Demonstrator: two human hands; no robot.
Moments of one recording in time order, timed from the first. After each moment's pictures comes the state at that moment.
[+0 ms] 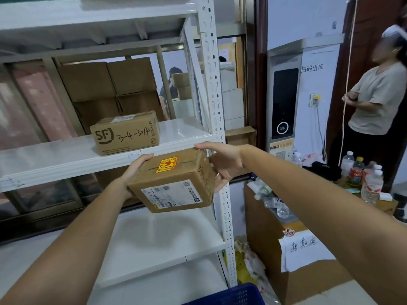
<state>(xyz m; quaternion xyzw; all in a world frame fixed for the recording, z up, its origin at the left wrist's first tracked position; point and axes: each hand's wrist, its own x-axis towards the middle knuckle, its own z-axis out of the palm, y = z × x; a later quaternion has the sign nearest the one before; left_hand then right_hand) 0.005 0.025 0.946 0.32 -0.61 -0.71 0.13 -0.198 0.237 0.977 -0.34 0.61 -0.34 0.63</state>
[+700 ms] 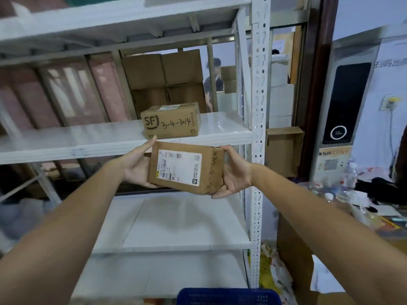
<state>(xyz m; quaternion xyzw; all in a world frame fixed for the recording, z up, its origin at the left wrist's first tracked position) 0.096 0.025 0.982 0.36 -0.56 -0.74 0.08 -0.162 0.190 0.930 -0.34 0.46 -0.40 0.71</state>
